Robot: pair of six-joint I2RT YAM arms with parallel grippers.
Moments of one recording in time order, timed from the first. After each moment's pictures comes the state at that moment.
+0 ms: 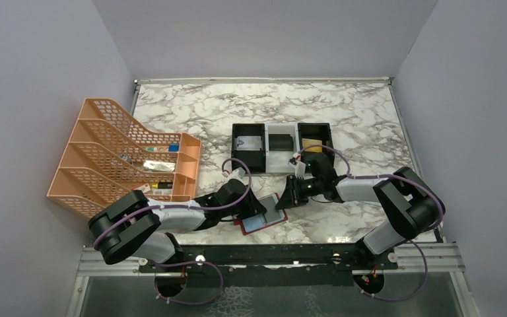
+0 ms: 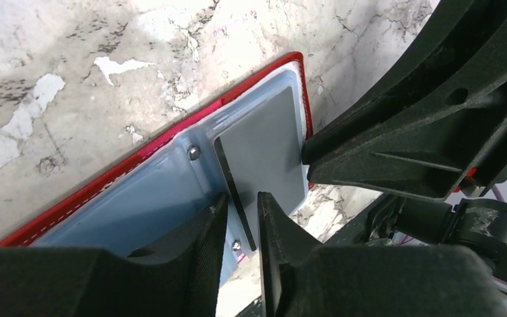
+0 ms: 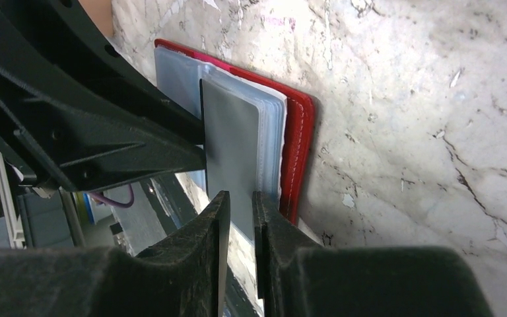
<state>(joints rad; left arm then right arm) -0.94 1.35 0.35 0.31 0.03 -1.17 0.55 1.56 0.51 0.19 -0.75 0.56</state>
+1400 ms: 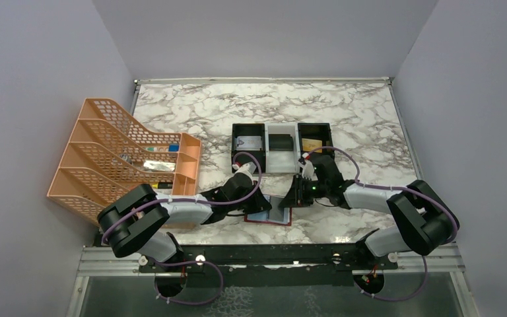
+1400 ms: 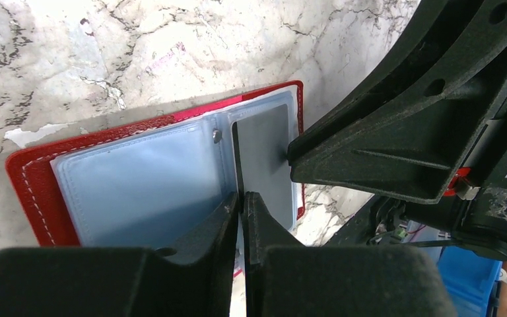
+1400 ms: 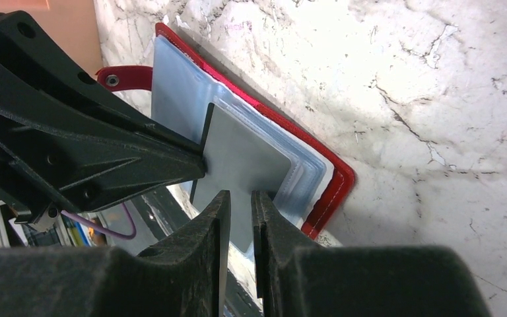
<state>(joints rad) -0.94 1.44 0.46 0.34 0.10 -1.02 0.55 1.43 0.44 0.18 -0.59 0.67</state>
